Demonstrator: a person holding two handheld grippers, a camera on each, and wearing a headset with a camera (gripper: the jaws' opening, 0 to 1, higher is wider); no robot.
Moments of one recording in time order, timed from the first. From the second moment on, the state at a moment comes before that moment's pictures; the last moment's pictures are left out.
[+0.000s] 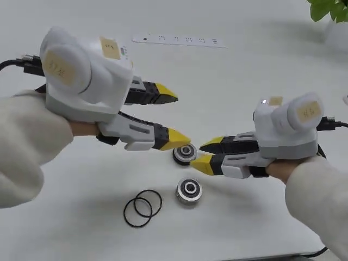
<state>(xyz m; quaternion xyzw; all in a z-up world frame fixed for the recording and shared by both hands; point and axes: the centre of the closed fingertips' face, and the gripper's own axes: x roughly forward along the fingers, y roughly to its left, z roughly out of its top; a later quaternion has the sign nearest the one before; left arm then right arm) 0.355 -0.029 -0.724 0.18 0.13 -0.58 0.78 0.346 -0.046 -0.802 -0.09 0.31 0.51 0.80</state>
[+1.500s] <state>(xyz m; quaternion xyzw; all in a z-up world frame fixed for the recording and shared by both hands) 0.345 -0.045 -0.790 0.18 0.21 -0.59 0.76 0.344 -0.040 -0.808 -0.13 0.29 0.53 0.79</state>
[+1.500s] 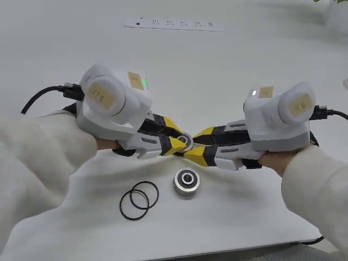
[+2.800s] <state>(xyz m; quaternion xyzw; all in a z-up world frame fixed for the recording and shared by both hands) 0.340 -0.041 -0.791 0.18 0.22 -0.58 0.76 0.337 -0.042 -0.808 -0.13 0.29 0.55 0.77</state>
